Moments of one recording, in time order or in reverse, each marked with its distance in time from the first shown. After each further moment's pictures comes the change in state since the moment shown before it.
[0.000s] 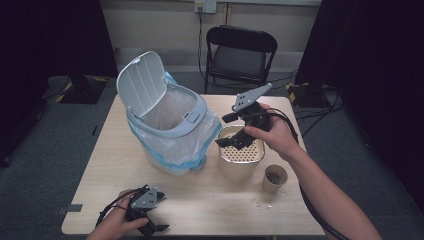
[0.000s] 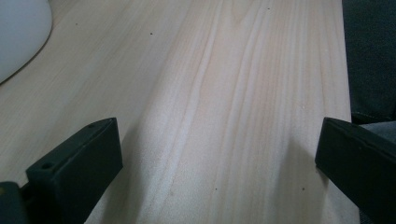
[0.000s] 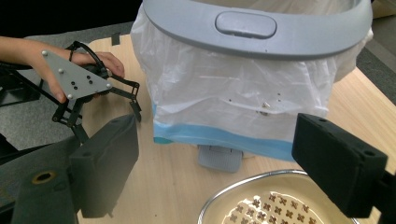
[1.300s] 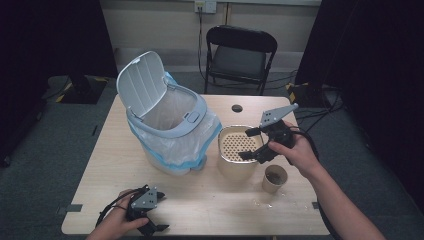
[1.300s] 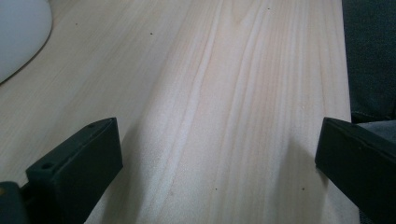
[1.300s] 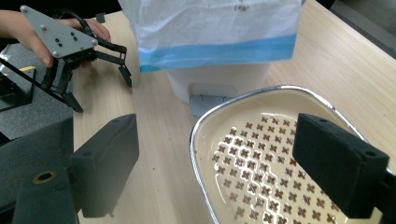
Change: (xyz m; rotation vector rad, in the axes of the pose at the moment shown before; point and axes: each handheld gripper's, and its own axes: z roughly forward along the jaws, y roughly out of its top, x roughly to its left) left arm 0.000 0.000 0.000 0.000 -0.004 -0.004; right arm -0.001 -0.073 -0.024 0.001 -0.048 0.089
